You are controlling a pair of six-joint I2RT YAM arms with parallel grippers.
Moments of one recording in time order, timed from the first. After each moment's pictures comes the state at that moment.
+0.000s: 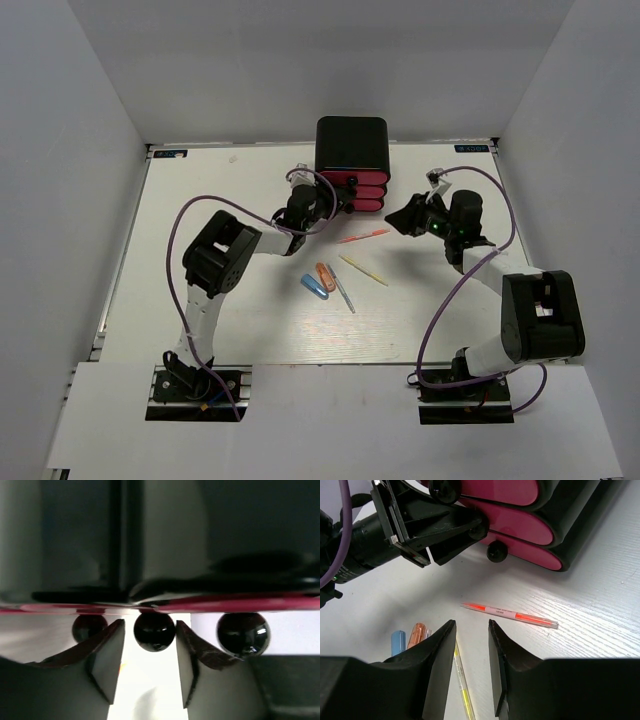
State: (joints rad) left arm -0.59 2.17 1.22 0.76 0.02 -1.20; right arm 0.12 1.46 0.68 0.45 -0.65 0.30
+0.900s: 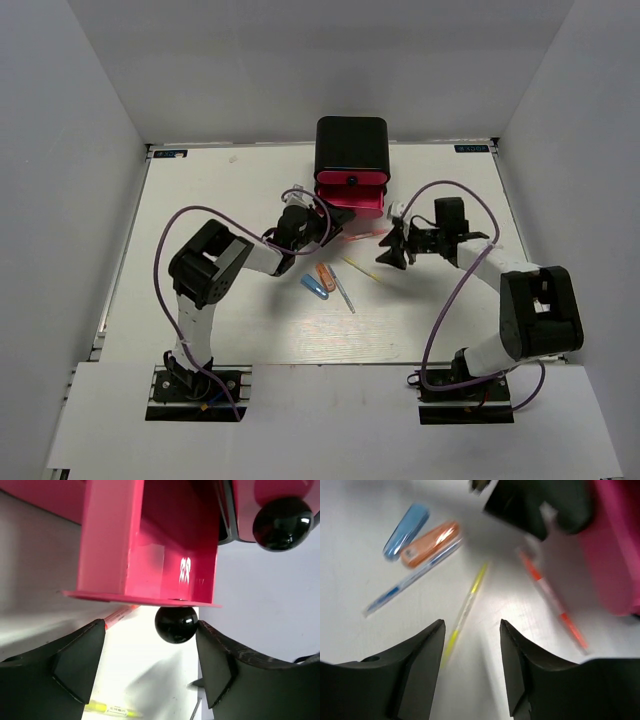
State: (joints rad) left arm -0.62 2.04 0.95 0.84 0.10 -1.21; right arm 0.18 1.48 0.76 -0.06 -1.01 -0.71
